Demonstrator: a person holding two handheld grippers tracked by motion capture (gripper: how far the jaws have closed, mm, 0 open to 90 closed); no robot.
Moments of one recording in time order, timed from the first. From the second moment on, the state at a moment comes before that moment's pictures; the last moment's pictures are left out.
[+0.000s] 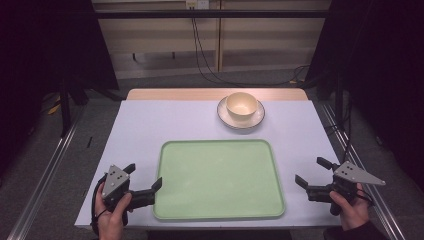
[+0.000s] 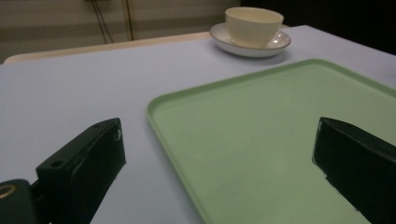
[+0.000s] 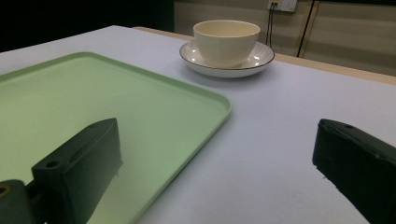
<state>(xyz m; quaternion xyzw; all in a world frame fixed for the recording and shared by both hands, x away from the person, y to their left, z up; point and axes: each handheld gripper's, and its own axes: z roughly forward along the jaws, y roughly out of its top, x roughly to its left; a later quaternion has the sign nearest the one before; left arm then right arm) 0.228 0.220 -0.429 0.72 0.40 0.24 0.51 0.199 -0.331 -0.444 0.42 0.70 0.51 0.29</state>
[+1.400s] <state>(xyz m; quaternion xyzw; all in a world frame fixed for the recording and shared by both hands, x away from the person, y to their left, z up) 0.299 0.137 -0.402 0.76 0.31 0.18 0.54 0.198 -0.332 -0.444 0.41 0.70 0.51 0.29</state>
